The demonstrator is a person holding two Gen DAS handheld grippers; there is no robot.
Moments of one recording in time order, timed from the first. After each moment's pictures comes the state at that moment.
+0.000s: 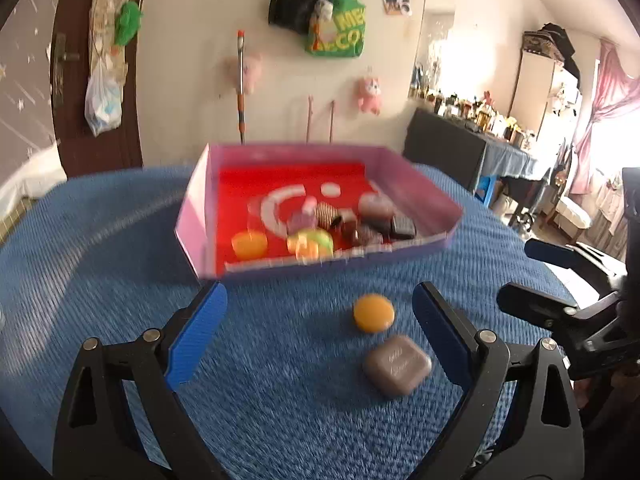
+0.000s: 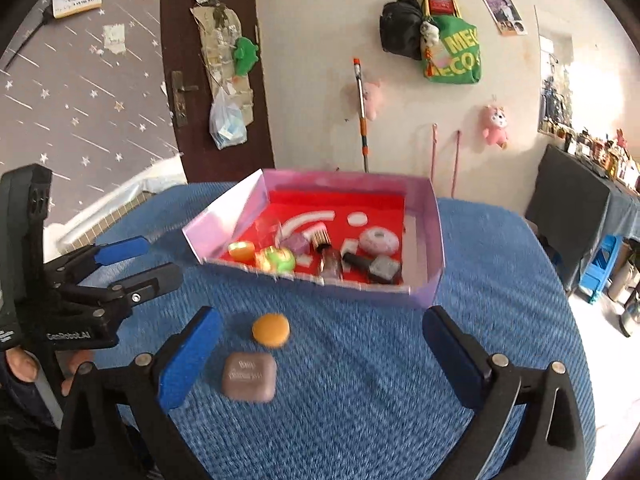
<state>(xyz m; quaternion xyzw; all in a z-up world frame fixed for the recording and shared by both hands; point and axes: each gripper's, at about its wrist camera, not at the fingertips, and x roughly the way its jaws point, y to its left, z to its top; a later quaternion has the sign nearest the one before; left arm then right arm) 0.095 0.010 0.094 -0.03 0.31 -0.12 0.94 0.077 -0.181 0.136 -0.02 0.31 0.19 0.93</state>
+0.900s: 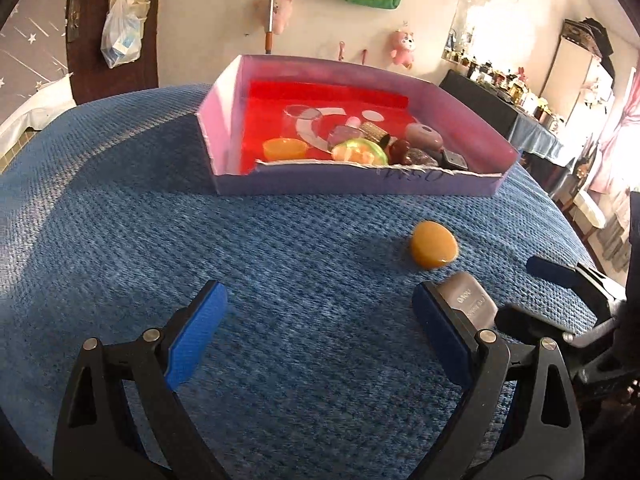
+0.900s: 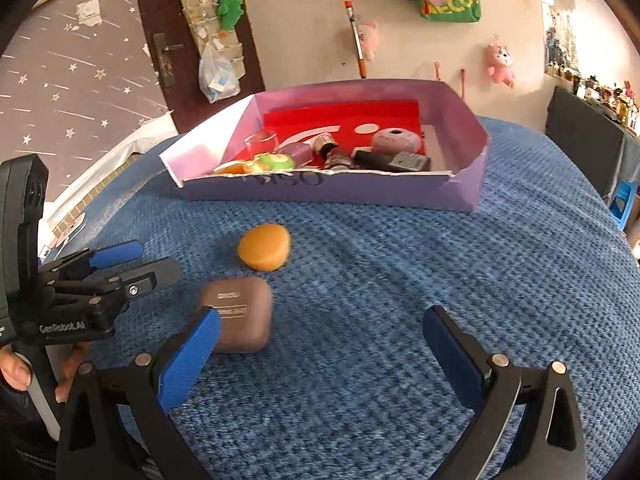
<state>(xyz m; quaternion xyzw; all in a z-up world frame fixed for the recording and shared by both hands) 0.103 0.030 0.037 -0.05 0.39 -0.08 0.91 0.086 -0.165 0.056 0.01 0.39 0.20 0.90</state>
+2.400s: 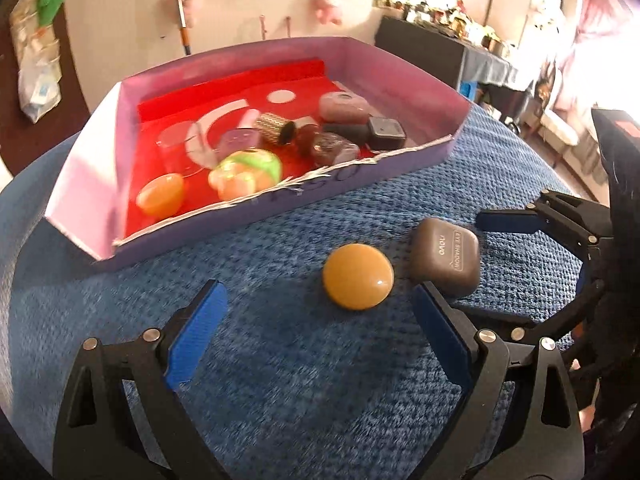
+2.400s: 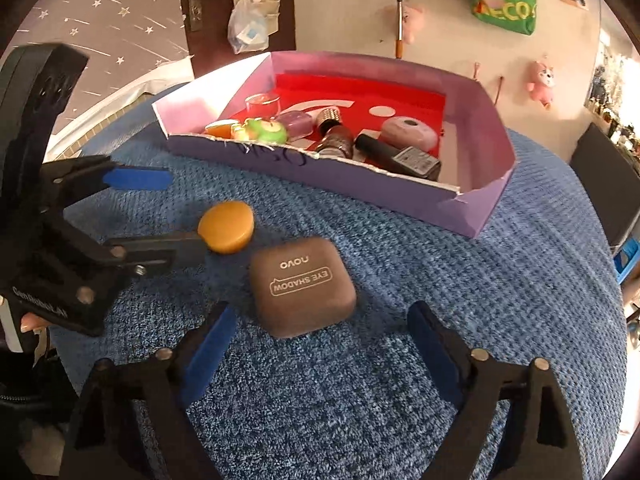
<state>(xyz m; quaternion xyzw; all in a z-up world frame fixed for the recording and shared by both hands) 0.154 -0.047 0.042 0.06 0.44 -0.18 0.88 0.123 -0.174 0.054 -0.10 0.43 0.24 0.87</state>
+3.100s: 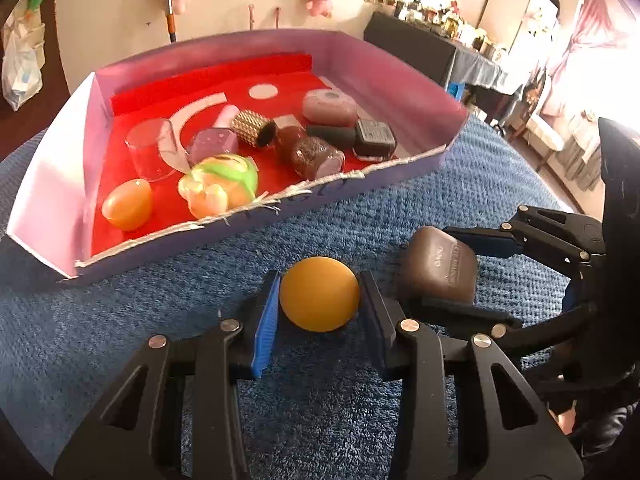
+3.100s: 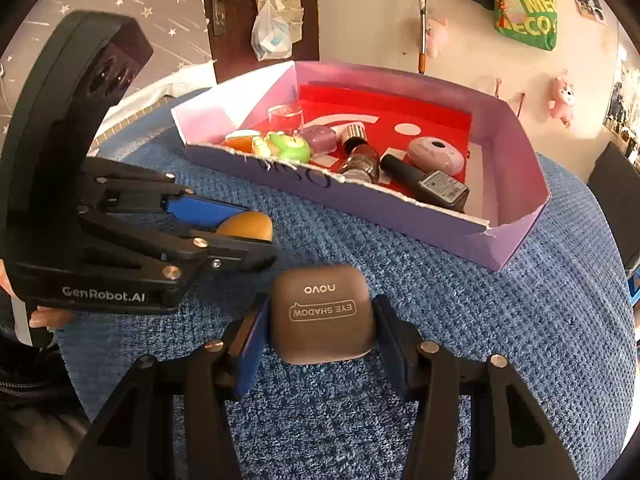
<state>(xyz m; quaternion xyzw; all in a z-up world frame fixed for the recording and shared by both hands) 0.176 -0.049 0.041 0.02 0.45 -0.21 0.87 0.136 -0.166 0.055 -0.10 0.41 0.27 0.87</state>
